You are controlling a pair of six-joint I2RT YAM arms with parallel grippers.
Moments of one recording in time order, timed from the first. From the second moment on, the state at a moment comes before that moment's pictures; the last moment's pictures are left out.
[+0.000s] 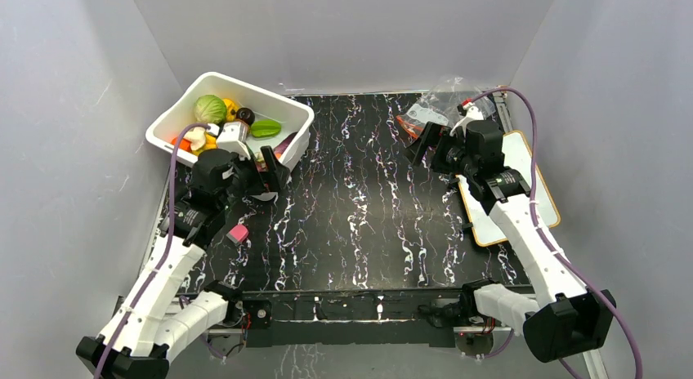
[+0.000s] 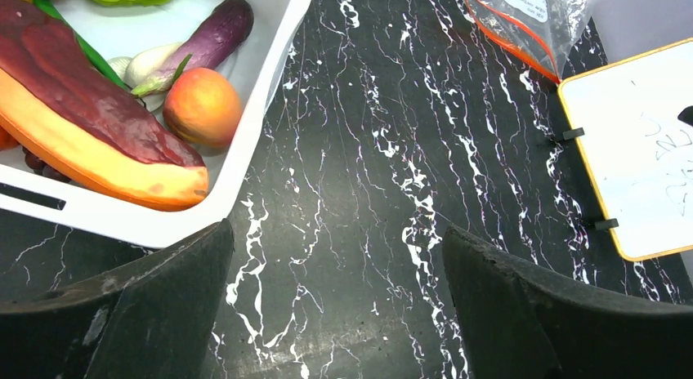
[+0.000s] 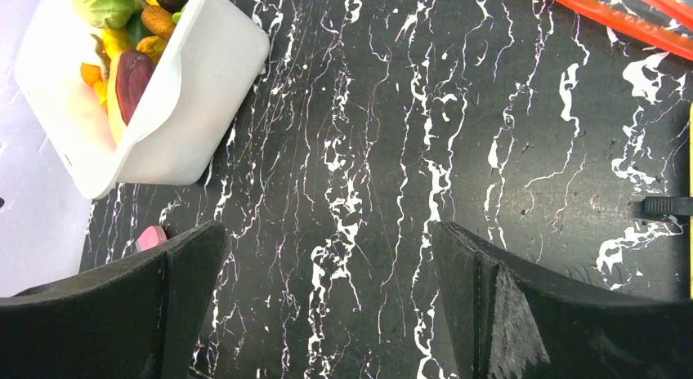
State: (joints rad) left arm -0.37 0.87 0.96 -0.54 -0.01 -0.38; right arm 0.21 1.08 1.02 -0.39 -0.24 0.47
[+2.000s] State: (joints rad) left arm -0.37 0.74 0.79 -0.58 0.16 -0.37; right arm 0.22 2.02 1.23 0.27 0.36 -0.73
